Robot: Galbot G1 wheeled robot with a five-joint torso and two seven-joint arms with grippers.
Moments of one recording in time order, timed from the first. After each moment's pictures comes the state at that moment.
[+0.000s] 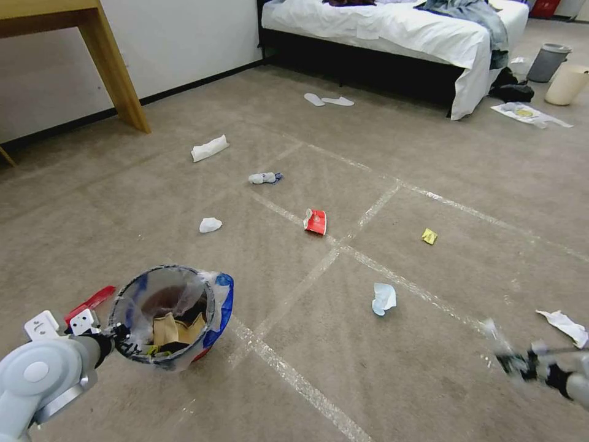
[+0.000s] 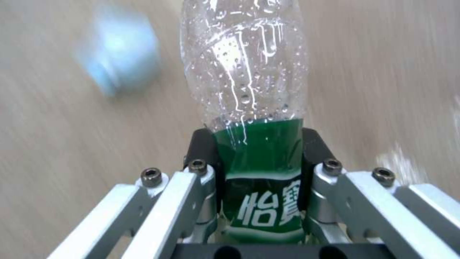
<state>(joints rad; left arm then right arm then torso) 1.47 -0.91 -0.80 -2.12 -1.67 0.62 -1.00 -1.13 0.56 0.32 0.96 0.95 0.09 -0.74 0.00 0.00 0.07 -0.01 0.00</state>
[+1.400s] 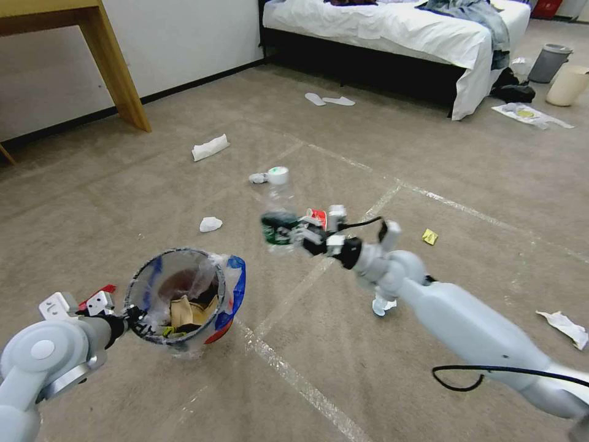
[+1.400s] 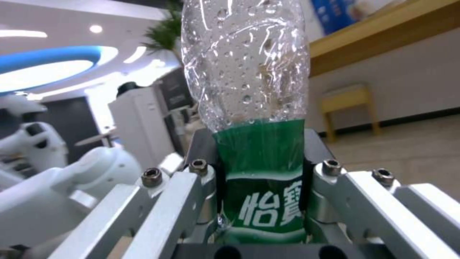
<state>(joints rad) 1.35 -0.87 -0.72 -2.03 -1.72 0.61 -0.92 -0.44 1.03 -0.42 1.54 1.23 0.09 -0.77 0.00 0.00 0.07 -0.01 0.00</state>
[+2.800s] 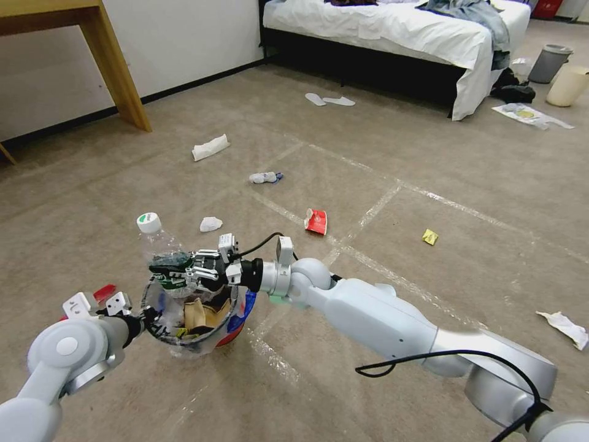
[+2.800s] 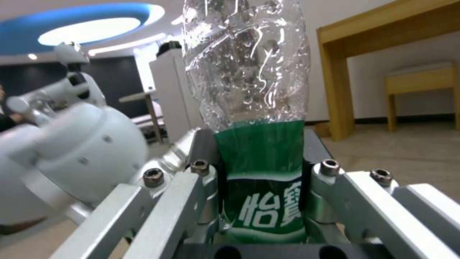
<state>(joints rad) 1.35 -0.90 -0.68 -2.04 -1.70 0.61 -0.92 -0.29 1.31 -0.63 1.32 1.10 0.15 -0.78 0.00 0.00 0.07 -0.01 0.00</state>
